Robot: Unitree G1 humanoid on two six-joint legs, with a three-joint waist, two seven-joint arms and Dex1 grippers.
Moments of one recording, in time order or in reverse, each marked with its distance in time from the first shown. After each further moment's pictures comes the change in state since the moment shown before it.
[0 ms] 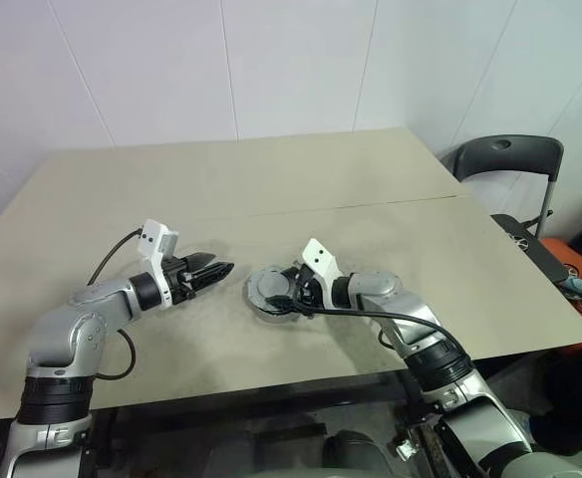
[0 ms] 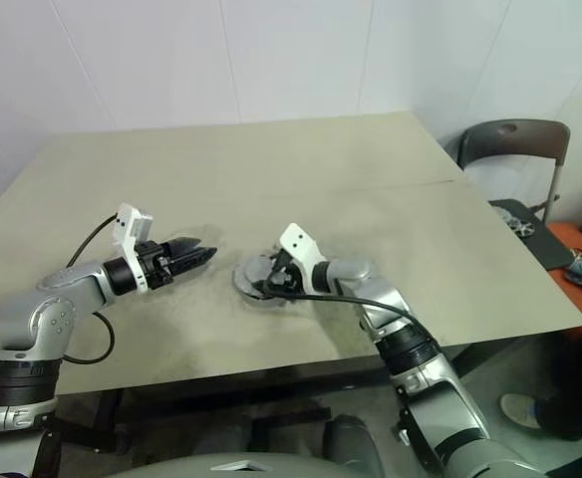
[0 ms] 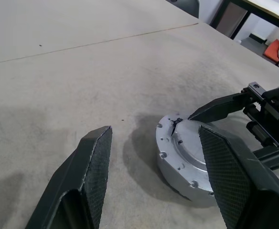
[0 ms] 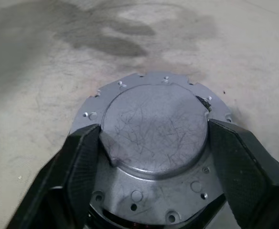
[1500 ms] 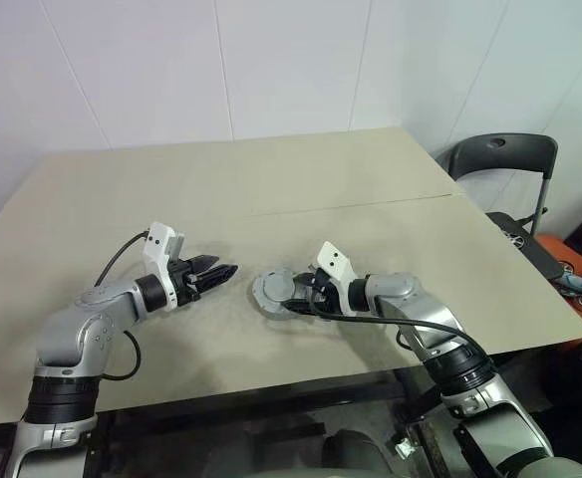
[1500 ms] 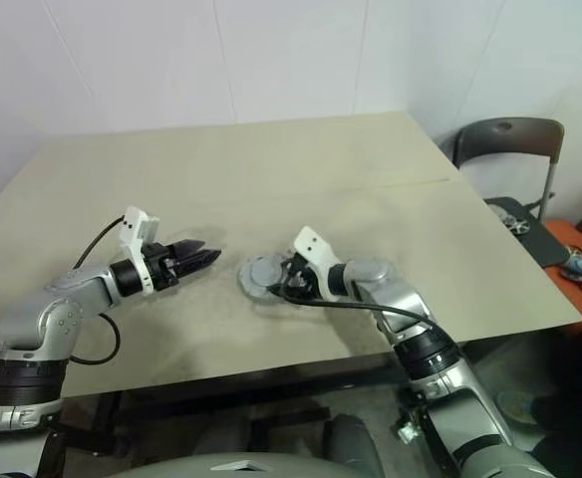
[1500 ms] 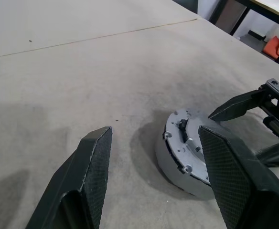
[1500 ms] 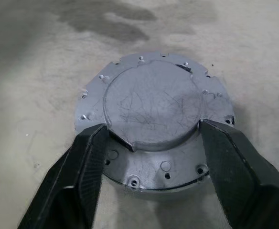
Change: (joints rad) left arm -0.001 -0.021 -0.019 0.005 0.016 -0.001 0.016; right arm 0.034 -0.087 -0.012 -0.077 0.039 0.050 0.078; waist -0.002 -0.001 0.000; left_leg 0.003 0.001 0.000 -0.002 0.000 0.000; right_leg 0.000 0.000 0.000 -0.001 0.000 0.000
